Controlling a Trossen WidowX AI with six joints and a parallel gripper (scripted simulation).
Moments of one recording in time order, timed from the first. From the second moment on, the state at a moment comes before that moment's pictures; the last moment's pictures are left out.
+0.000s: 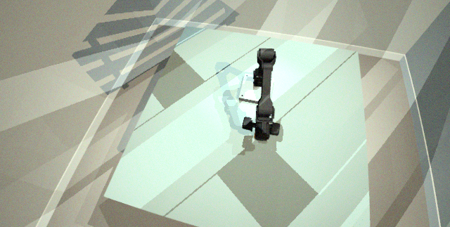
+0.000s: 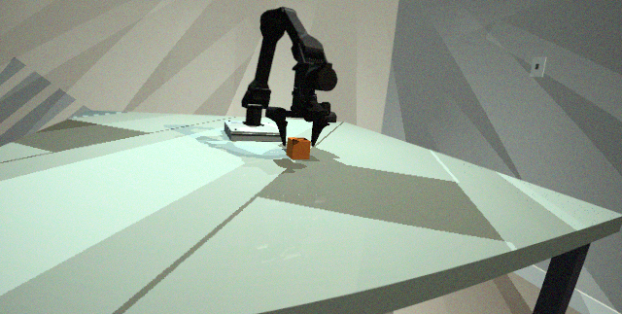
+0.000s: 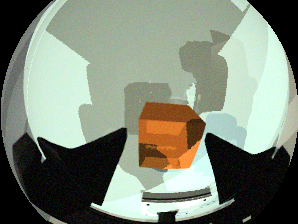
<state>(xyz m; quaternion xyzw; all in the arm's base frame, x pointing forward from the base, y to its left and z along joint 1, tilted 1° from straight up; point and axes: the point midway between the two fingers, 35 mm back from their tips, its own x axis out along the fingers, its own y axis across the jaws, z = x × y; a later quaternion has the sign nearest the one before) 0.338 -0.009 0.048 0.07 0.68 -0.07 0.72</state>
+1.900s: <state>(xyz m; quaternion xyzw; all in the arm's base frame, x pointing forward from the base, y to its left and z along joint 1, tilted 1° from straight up) 0.337 -0.007 0.067 0.06 0.58 -0.07 0.81</state>
